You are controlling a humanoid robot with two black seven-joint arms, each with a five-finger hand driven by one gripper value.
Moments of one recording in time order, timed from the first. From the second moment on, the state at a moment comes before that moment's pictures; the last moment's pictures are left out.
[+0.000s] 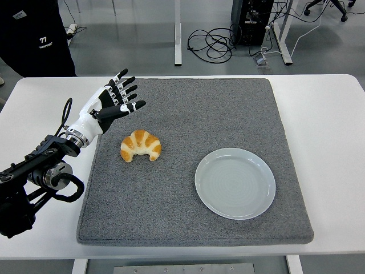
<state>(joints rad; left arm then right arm) -0.70 0.32 -0.61 -1.00 0.36 -0.04 -0.37 -0.08 0.00 -0.01 0.08 -0.10 -0.05 0.23</state>
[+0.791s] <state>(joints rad) -0.70 0.33 -0.61 -1.00 0.37 -0.03 -0.46 -0.08 0.00 -0.01 0.08 -0.10 -0.05 0.23</state>
